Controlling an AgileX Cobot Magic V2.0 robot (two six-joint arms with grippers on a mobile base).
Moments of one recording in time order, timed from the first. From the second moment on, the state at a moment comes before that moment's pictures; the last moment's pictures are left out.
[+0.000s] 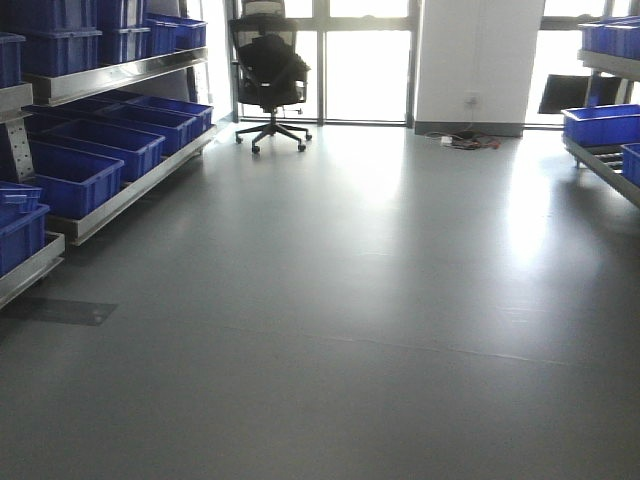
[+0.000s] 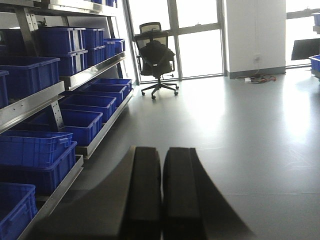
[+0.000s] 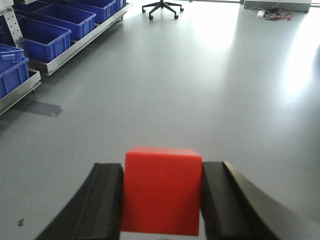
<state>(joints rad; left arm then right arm) -0.07 -0.01 0.01 -0.03 0.02 0.14 0.14 0.51 -0.47 0.00 0.27 0.07</state>
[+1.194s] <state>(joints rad) -0.07 -0.01 0.01 -0.03 0.02 0.14 0.14 0.51 -0.47 0.00 0.27 0.07</state>
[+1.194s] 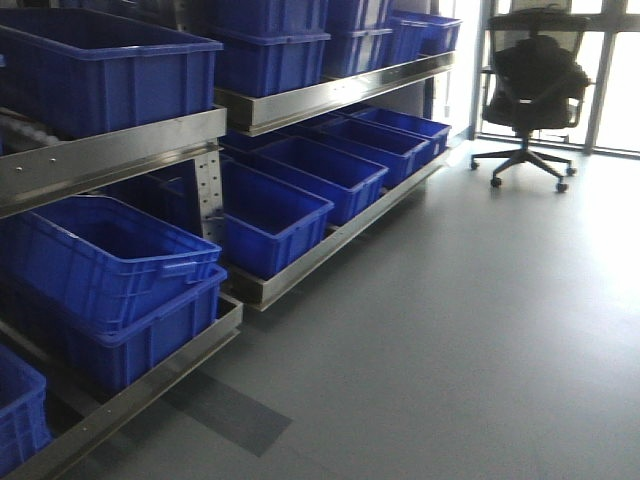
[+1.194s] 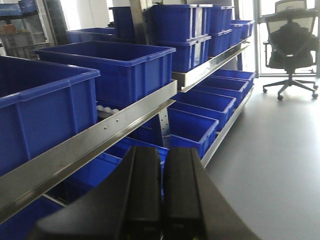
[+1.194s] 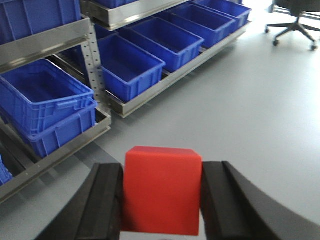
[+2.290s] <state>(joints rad) -0.07 -0.01 0.01 -0.03 0.02 0.14 0.14 0.51 -0.47 0.00 0.27 0.07</state>
